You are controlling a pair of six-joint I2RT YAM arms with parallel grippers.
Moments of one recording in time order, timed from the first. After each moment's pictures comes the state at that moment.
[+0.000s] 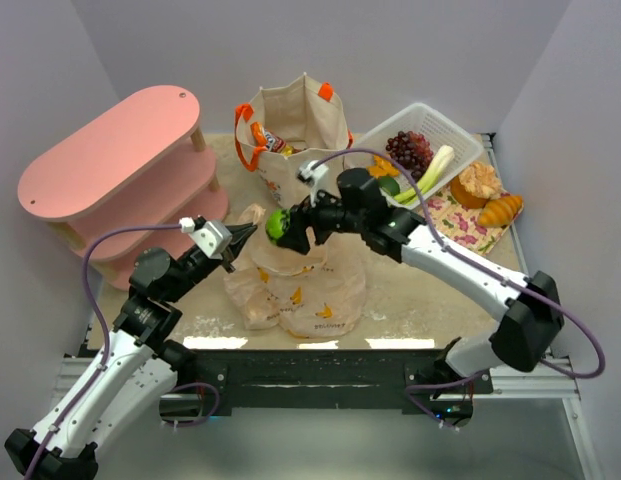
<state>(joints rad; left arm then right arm) -0.48 0.57 0.58 0.11 0.31 0.14 0.76 1.43 1.25 -0.20 -0.37 0.18</state>
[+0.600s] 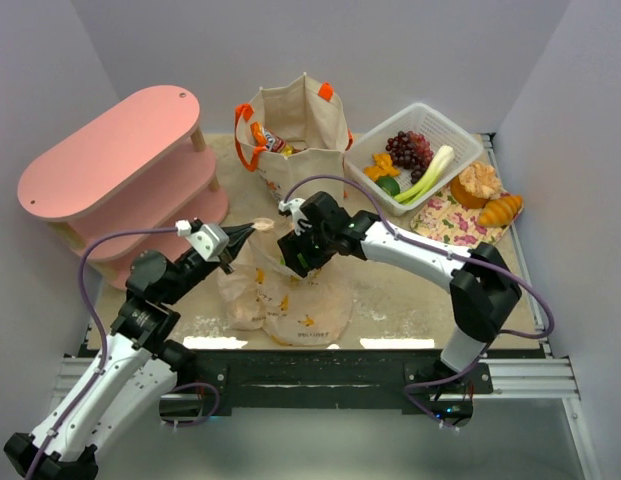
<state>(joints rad) -0.48 0.55 0.58 0.11 0.32 0.14 0.85 1.67 1.28 -0.47 -0.22 0.18</state>
